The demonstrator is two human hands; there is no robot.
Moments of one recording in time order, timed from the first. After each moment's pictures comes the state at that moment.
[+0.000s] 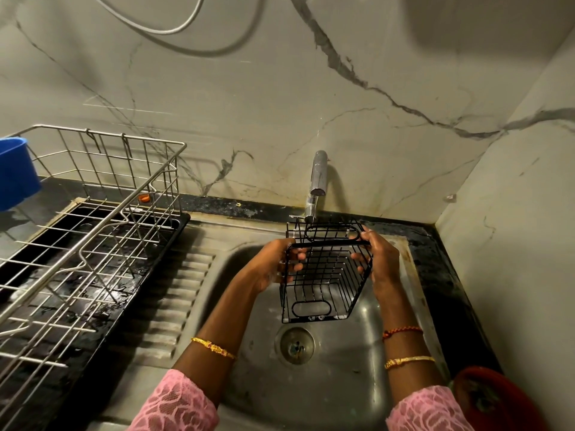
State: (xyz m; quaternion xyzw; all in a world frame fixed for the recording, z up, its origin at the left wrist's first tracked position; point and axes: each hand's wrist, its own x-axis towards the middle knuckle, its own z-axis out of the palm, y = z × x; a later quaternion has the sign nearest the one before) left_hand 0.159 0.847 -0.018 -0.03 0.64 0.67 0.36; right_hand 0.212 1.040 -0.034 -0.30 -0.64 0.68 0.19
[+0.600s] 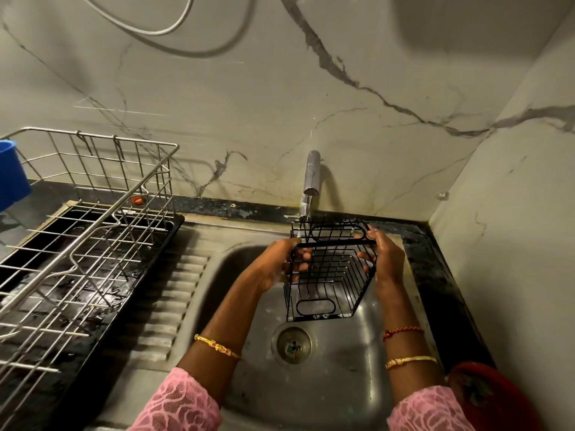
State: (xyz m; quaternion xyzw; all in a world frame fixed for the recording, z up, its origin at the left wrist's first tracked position) left_hand 0.162 0.863 -0.016 0.00 0.65 0.67 0.36; right_hand 0.217 1.050 -0.033 -0.32 -0.61 0.68 0.23
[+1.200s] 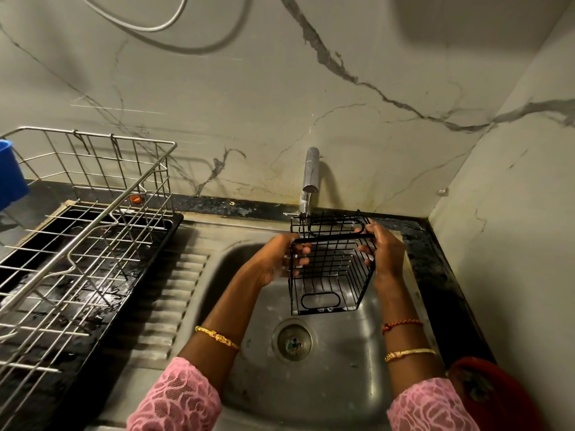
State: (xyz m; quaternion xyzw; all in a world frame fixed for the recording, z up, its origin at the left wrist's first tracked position) left_hand 0.151 0.863 -0.025 0.01 0.64 0.67 0.38; right_hand 0.215 1.048 -0.027 -0.32 -0.64 0.65 0.25
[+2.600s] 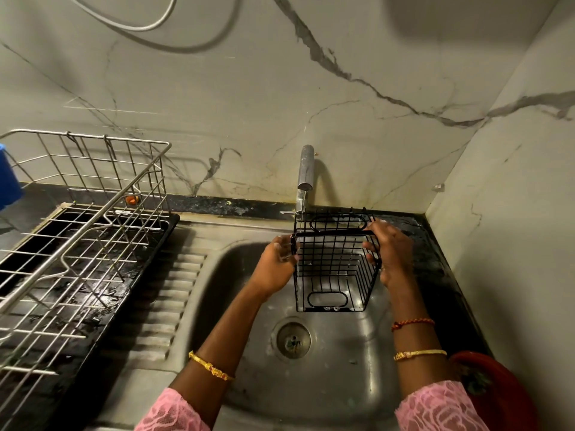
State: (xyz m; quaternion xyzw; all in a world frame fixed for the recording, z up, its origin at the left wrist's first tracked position) left_hand 0.171 0.862 -0.049 0.12 0.73 0.65 0.19; right_hand 0.223 1.060 -0.017 -0.32 -0.63 0.67 0.22
